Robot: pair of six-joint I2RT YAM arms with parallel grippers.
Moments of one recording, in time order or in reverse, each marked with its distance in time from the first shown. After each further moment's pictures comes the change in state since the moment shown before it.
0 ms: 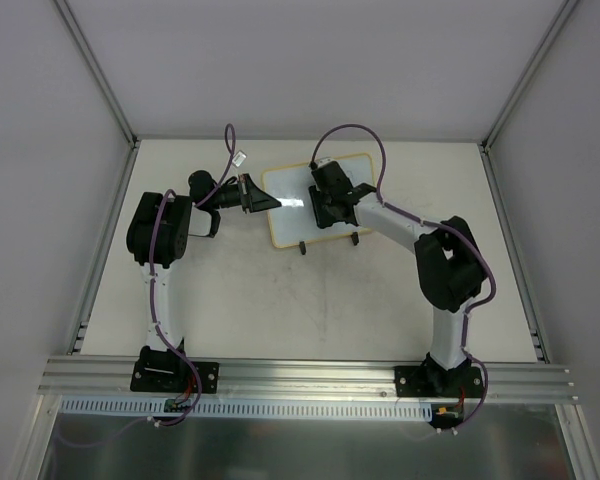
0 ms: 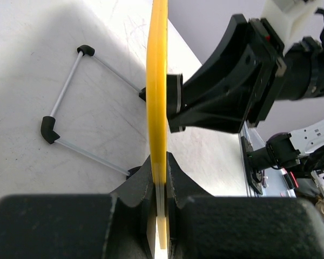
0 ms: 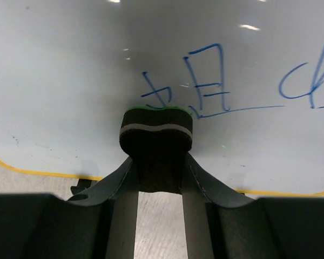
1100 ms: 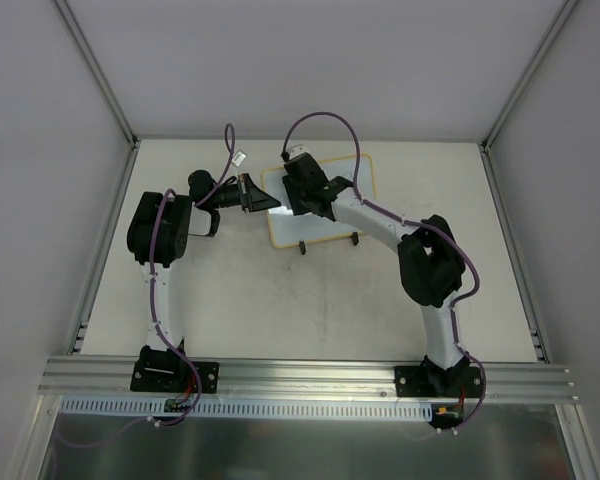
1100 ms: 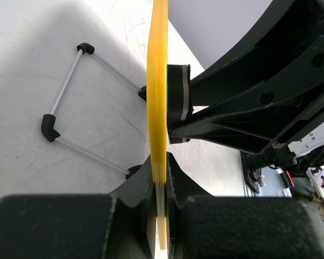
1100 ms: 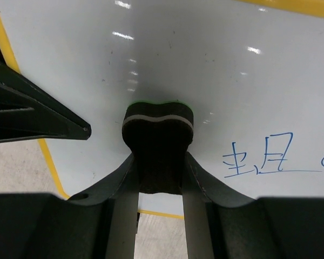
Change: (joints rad) left arm 0.004 0.010 0.011 0.001 0.010 -0.018; right arm 0.093 0.122 0.247 -0.029 0.071 -0.039
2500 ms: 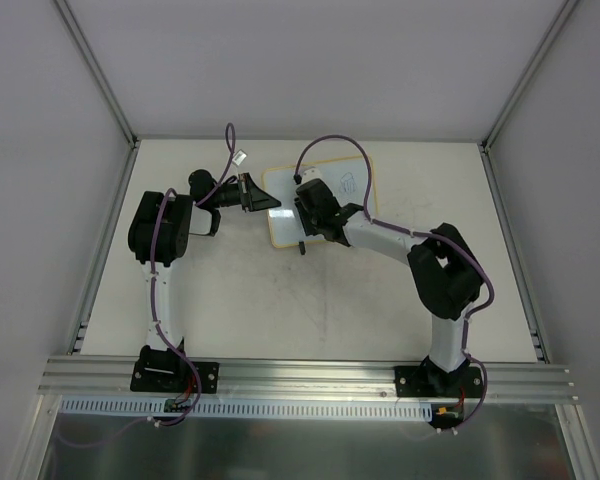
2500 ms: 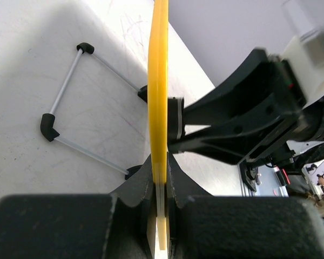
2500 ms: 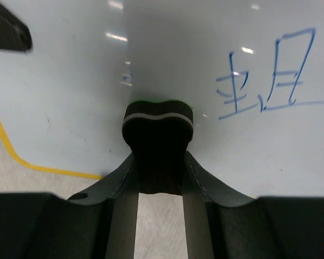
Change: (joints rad) left arm 0.000 0.017 0.019 0.011 0.012 -0.027; right arm 0.014 -0.149 -0.363 0.232 0.050 0.000
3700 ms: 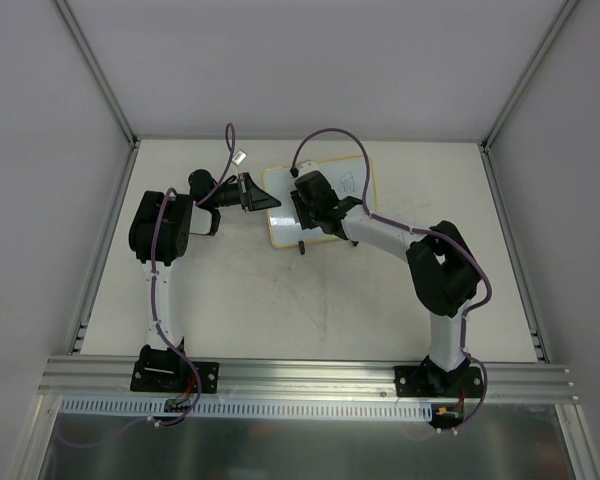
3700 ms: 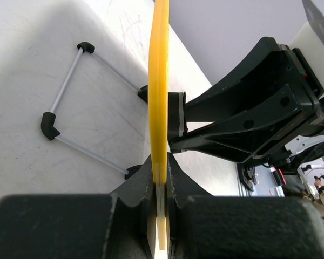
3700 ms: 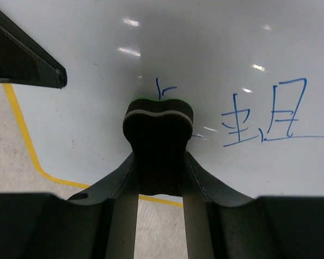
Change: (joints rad) left arm 0.003 0.013 0.013 0.010 0.009 -0.023; right arm -0.008 0.005 0.025 0.020 -0.053 -0.006
